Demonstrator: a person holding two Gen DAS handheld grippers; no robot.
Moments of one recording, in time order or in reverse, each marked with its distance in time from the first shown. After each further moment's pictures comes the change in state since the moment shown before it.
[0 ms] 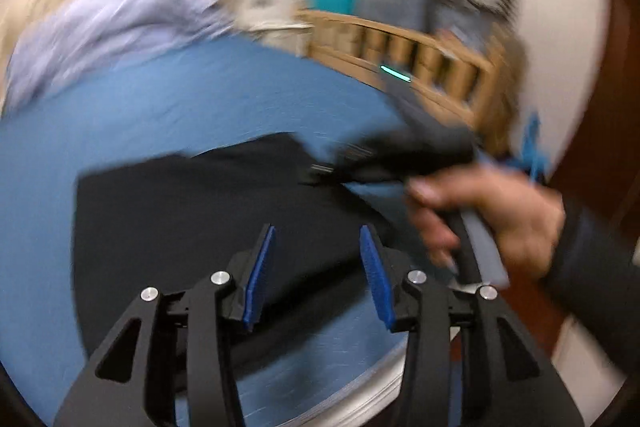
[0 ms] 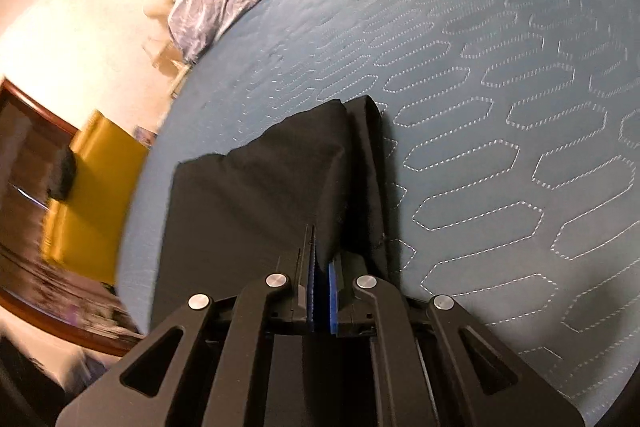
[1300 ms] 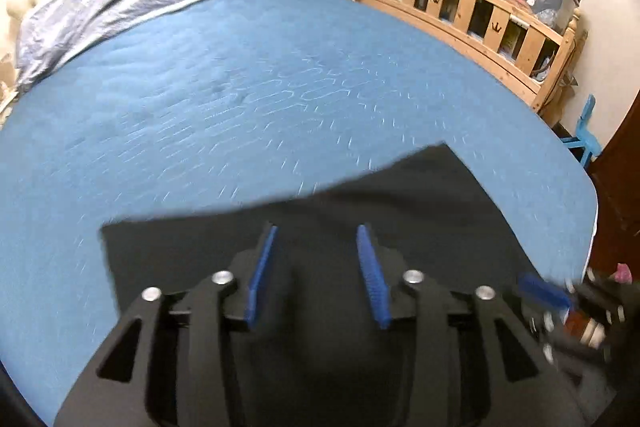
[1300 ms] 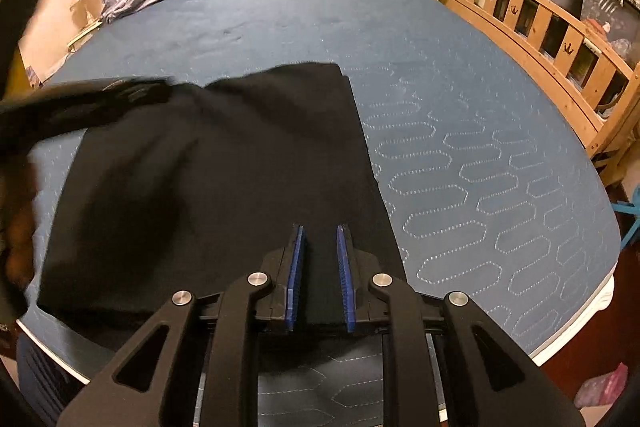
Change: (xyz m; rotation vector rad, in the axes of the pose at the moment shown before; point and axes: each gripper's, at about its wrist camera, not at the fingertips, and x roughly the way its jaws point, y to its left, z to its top) left arm 0.105 0.090 0.077 0.057 0.197 0.146; right arm -0.018 0.088 -0.081 -0.168 -0.117 -0.549
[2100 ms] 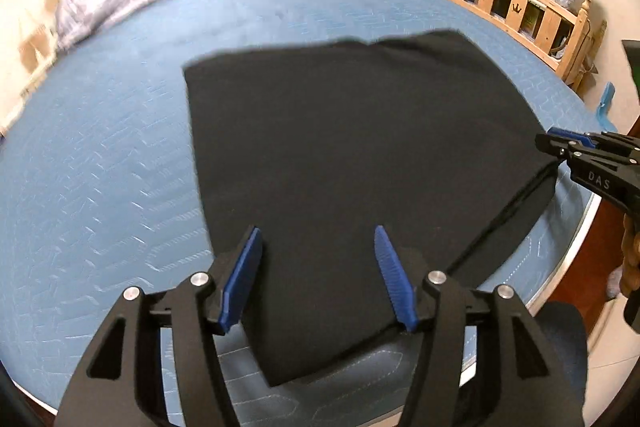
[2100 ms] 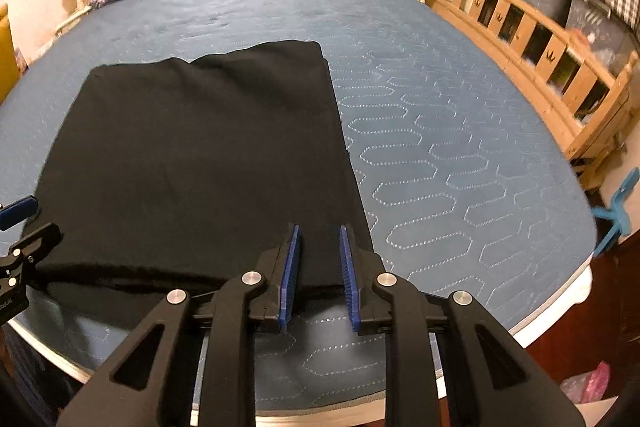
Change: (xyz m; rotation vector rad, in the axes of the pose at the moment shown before) left arm -0.064 0.007 -0.129 -0.020 0.014 0.110; right arm -0.012 -0.012 -0.021 0.006 0.012 -0.053
